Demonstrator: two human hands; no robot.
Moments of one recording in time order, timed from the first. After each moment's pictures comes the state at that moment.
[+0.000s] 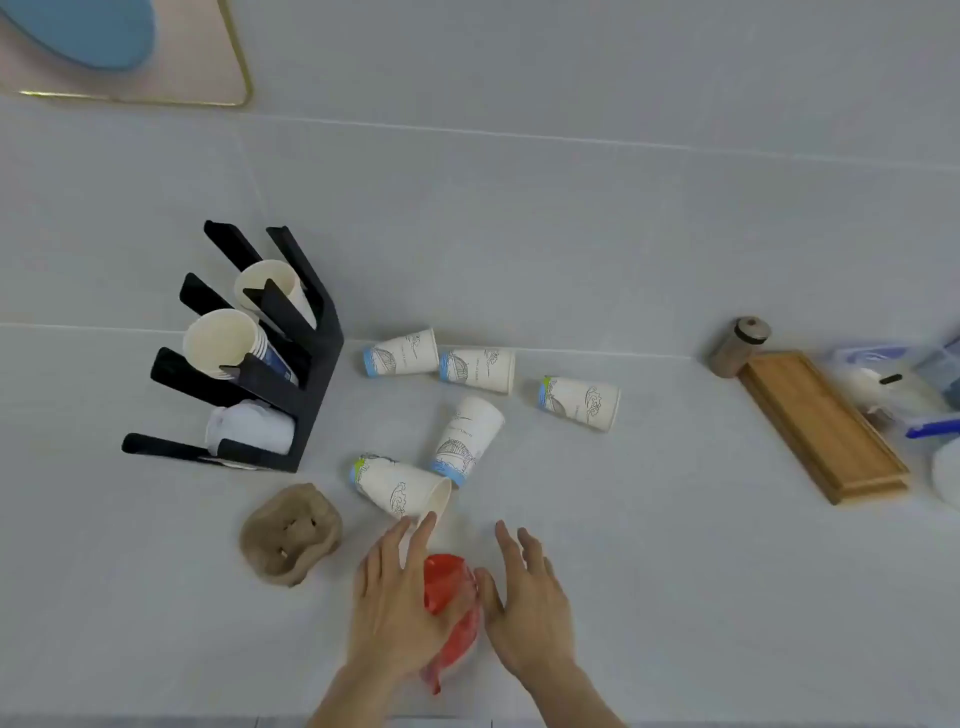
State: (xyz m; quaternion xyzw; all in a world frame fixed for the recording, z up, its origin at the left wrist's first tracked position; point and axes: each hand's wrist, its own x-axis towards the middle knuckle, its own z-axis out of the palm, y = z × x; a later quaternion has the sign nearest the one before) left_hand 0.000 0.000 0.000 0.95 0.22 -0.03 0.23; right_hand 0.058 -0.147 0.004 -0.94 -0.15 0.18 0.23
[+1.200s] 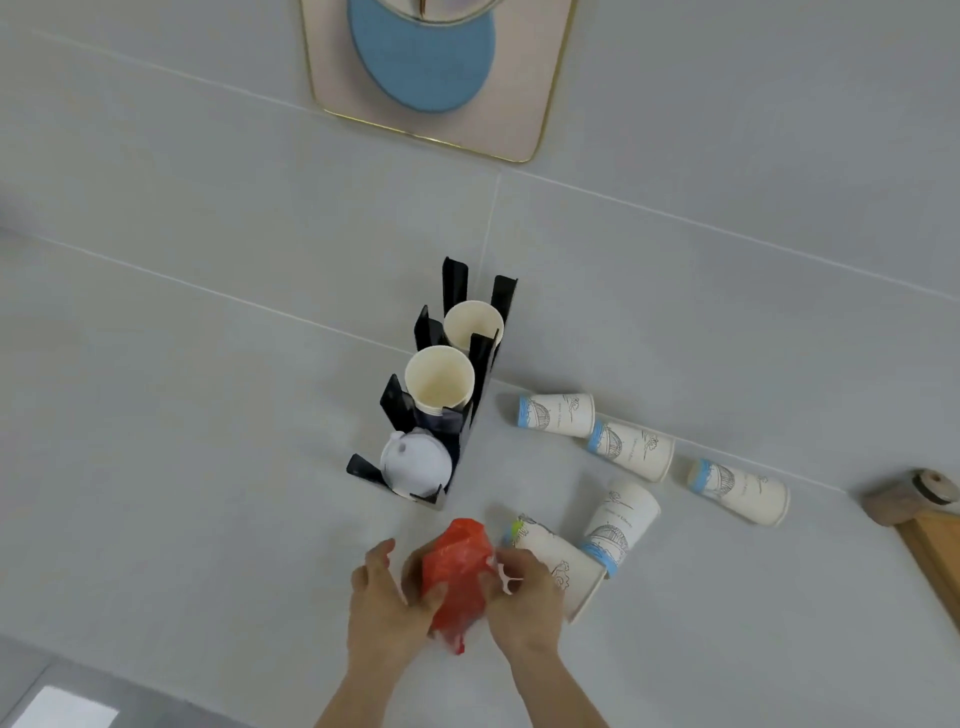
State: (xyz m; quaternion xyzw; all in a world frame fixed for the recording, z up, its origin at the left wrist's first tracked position) left_hand -0.043 0.197 -0.002 0.69 0.49 0.05 0.52; right_hand 0.048 0.086 0.016 -0.88 -0.01 0.19 0.43
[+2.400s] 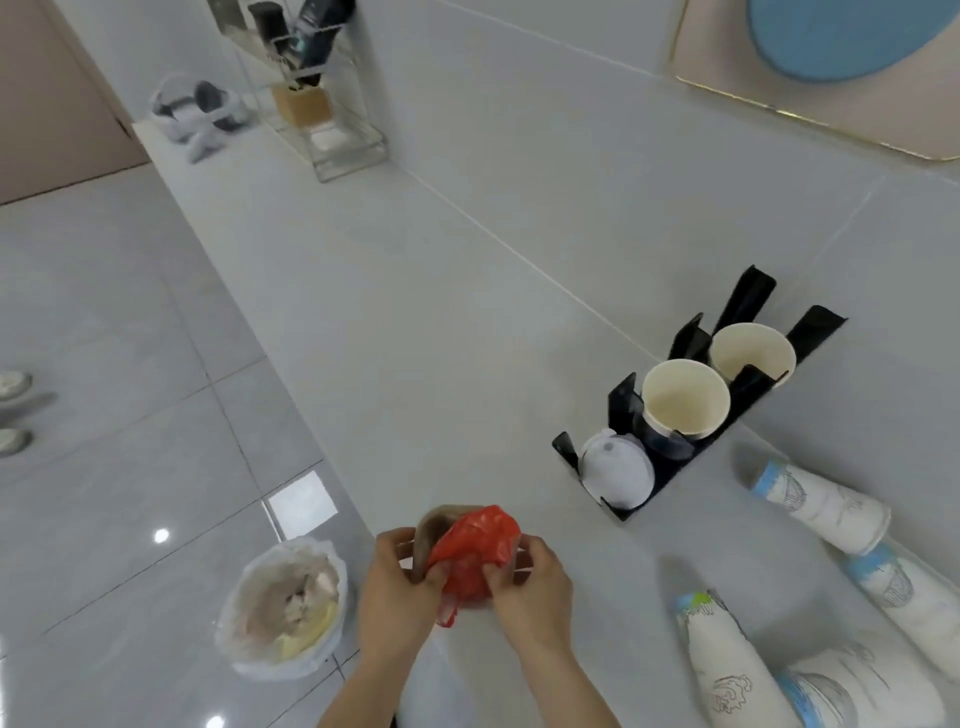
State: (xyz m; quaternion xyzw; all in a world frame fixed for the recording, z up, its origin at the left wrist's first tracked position) left_hand -0.146 0.203 0.034 0.47 0.72 0.24 0.45; right_hand -0.015 0.168 0.010 -0.81 -0.29 0.39 0.34
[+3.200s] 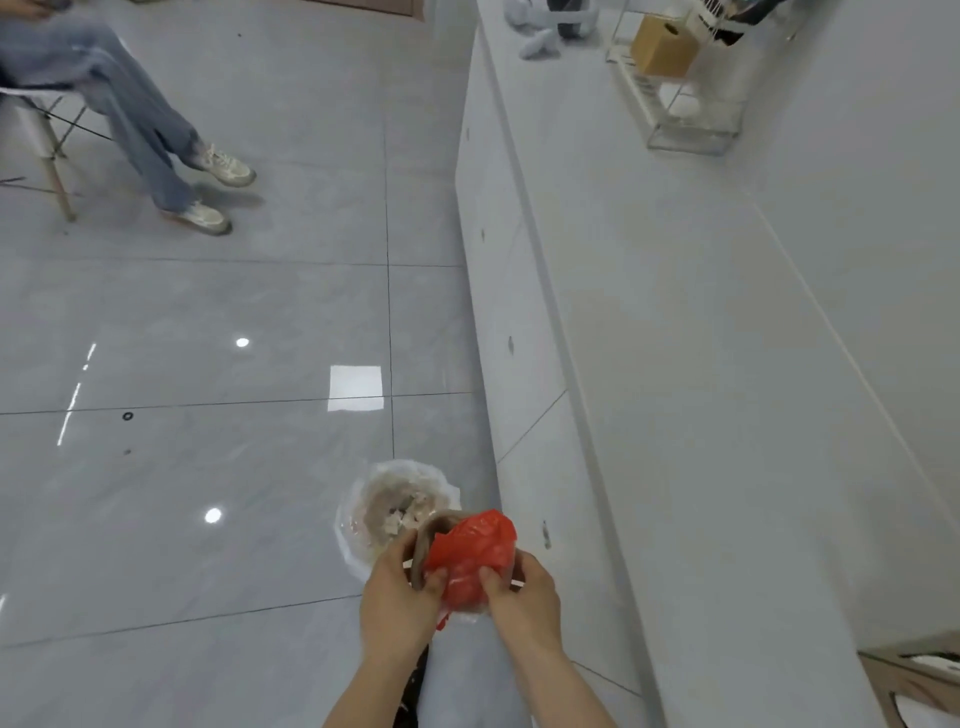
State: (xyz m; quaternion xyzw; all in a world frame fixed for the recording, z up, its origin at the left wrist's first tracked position) left_hand -0.454 0.239 -0.049 0.28 0.79 0.29 0.46; right_hand -0.325 0.271 -0.028 -0.75 -0.38 0.52 0.15
